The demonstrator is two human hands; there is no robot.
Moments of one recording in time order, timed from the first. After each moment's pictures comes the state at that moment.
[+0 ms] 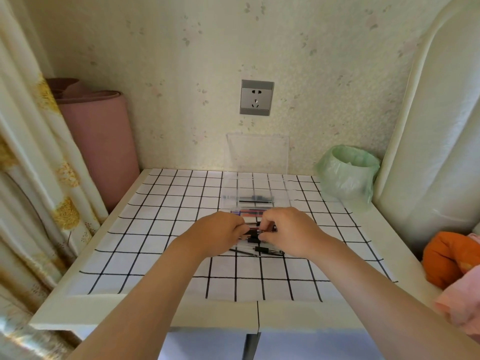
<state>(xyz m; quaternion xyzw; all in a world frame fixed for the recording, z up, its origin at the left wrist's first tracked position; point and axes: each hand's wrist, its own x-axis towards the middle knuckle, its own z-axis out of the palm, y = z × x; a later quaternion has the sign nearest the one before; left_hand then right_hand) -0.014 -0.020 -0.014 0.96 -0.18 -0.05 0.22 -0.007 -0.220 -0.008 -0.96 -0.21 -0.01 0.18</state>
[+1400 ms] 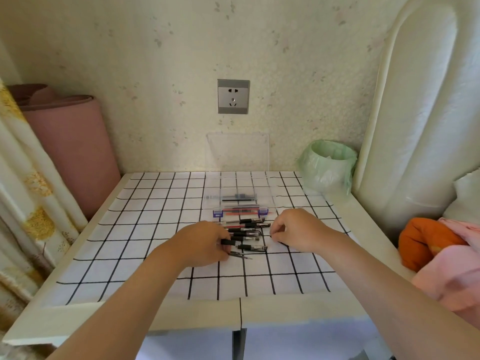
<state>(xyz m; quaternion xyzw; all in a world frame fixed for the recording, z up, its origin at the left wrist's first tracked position) -0.023 -0.029 -0.017 0.97 -0.19 -0.13 0.14 -0.002 -0.278 -0.017 -0.97 -0.14 0.09 0.18</state>
